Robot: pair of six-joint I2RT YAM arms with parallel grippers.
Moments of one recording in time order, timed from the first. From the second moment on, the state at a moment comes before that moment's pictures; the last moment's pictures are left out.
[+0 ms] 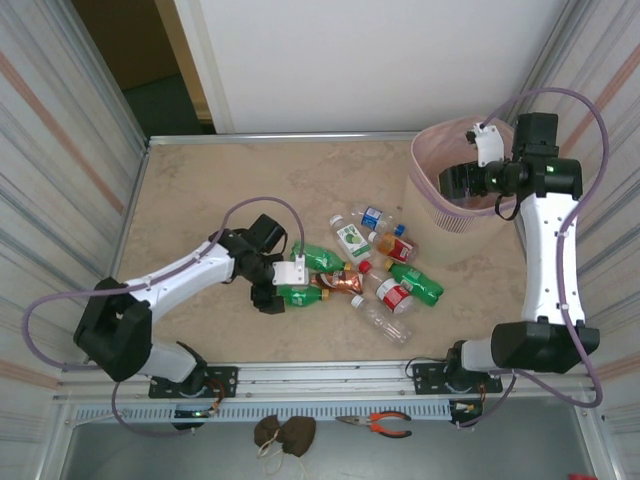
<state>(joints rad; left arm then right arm) -0.65 1.43 0.94 -0.83 0.23 0.88 -0.12 1.37 1.68 -1.17 -0.38 -0.29</state>
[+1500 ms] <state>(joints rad) -0.64 1.38 0.92 -0.78 0.39 0.90 -0.12 1.03 1.53 -0.88 -0.59 -0.15</state>
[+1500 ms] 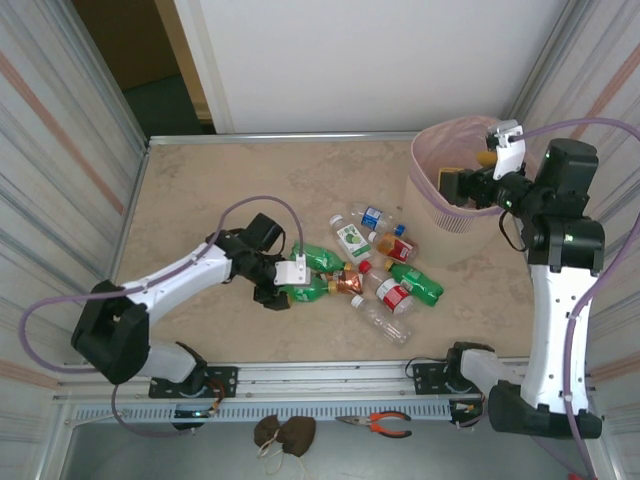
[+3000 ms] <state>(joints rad) -0.74 1.07 1.04 0.14 1.06 0.09 0.73 1.00 1.31 -0.24 -0.95 -0.16</state>
